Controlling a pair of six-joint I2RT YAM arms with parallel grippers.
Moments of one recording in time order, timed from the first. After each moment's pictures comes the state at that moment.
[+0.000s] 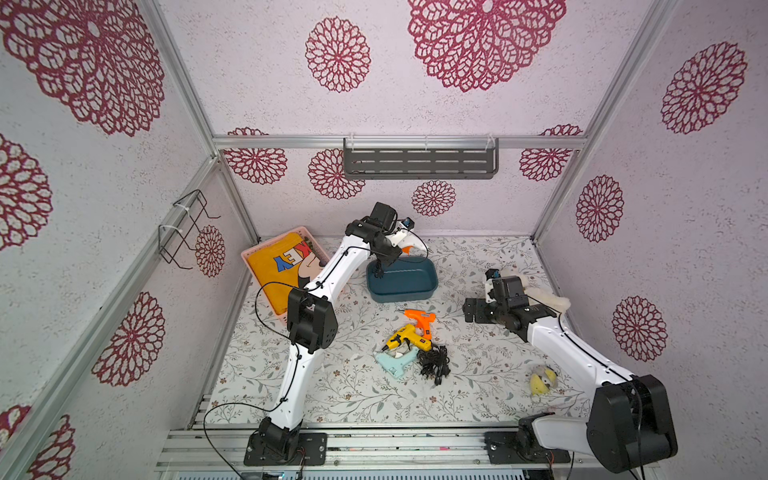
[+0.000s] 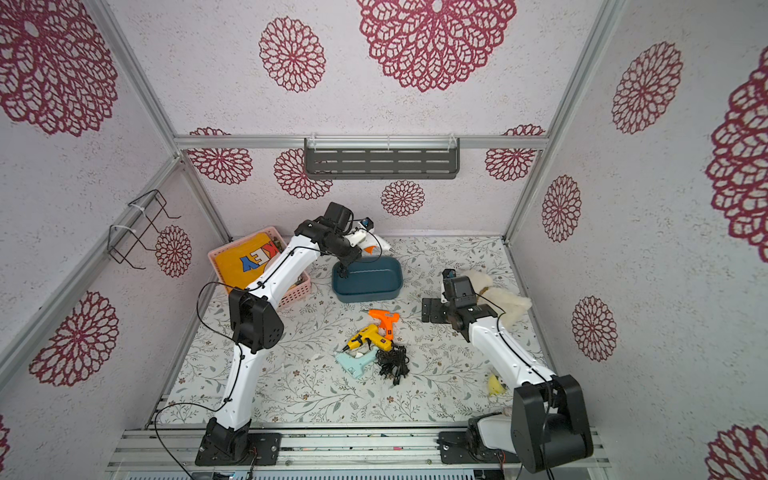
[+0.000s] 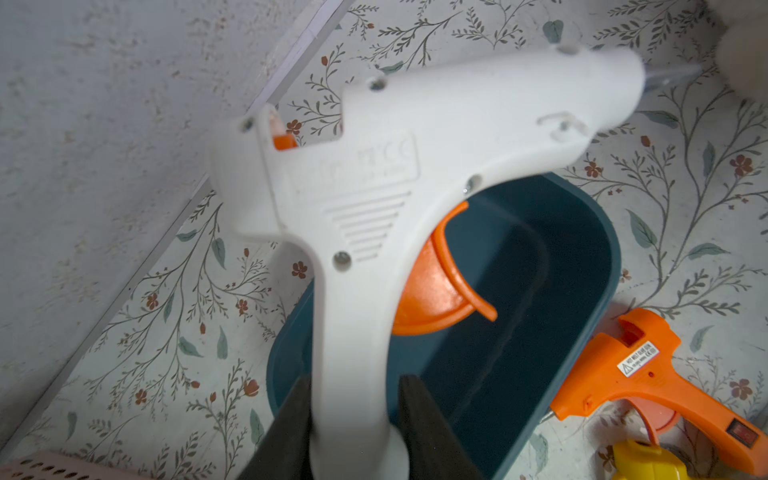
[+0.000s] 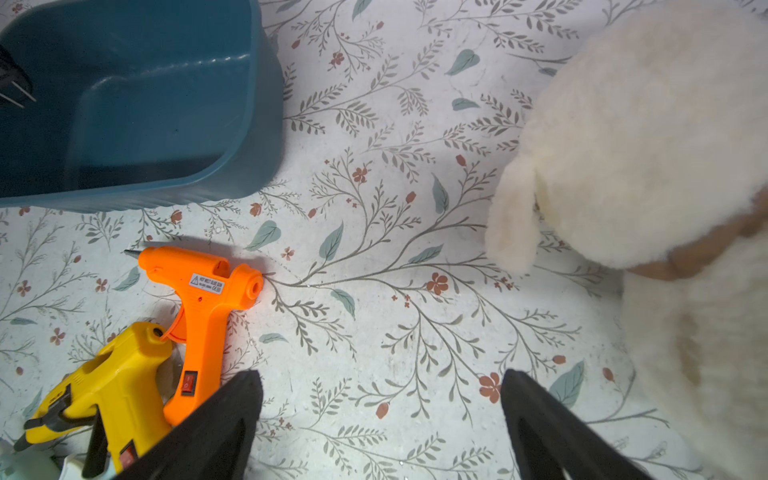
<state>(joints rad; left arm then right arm) -0.48 2.37 2.41 -0.97 0.09 0.41 0.26 1.29 0.85 -0.43 0.01 0.24</state>
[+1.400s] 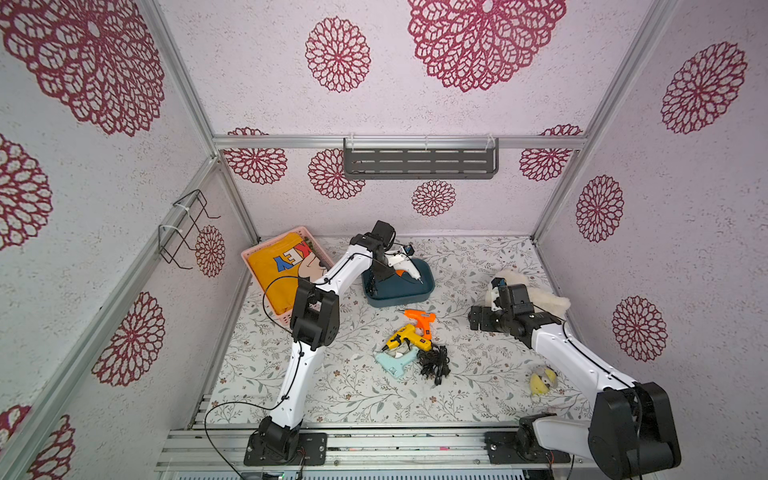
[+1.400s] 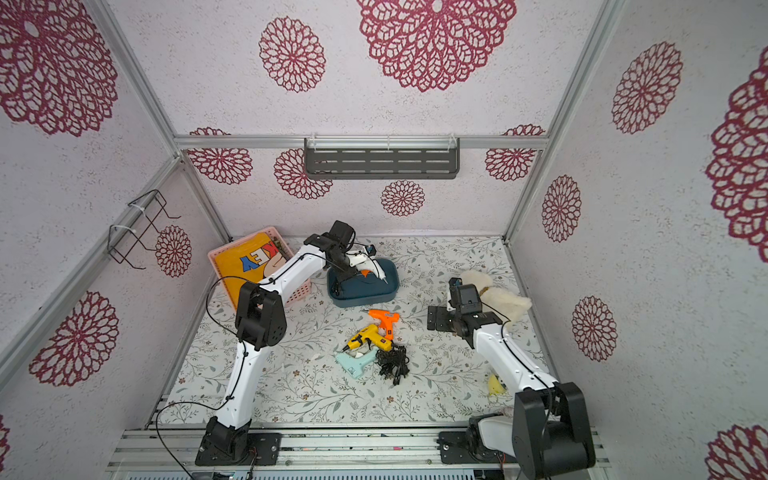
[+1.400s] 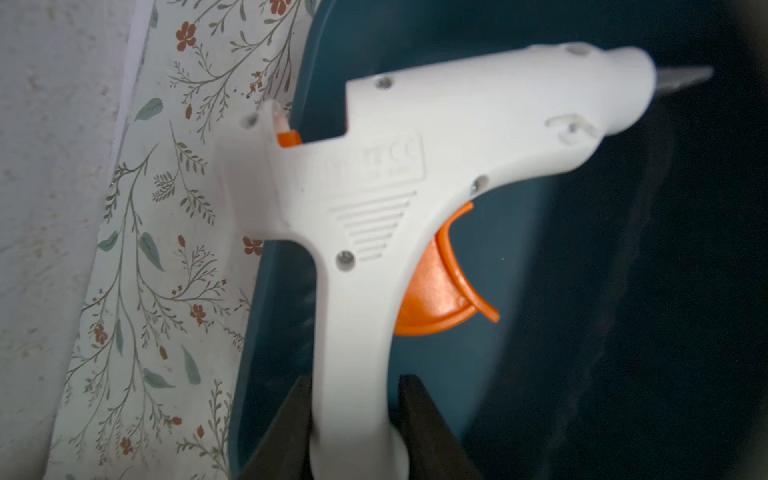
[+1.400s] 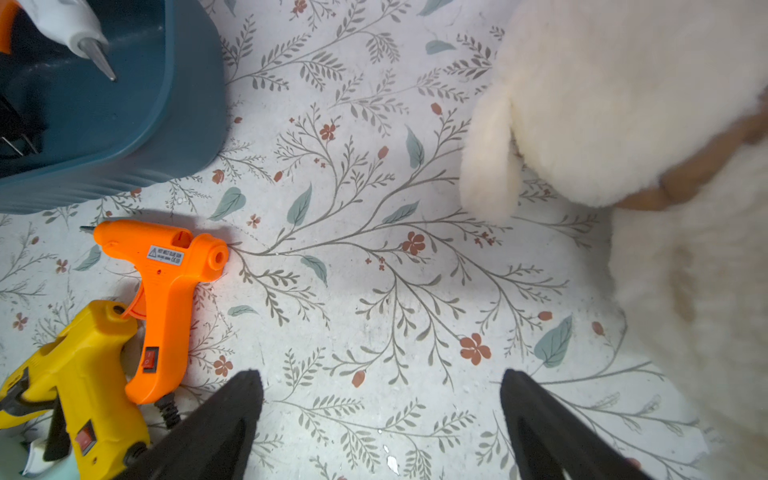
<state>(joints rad) -0.46 2.44 2.24 -0.90 0.05 0.72 0.22 1.26 0.77 -0.44 -0.01 0.24</state>
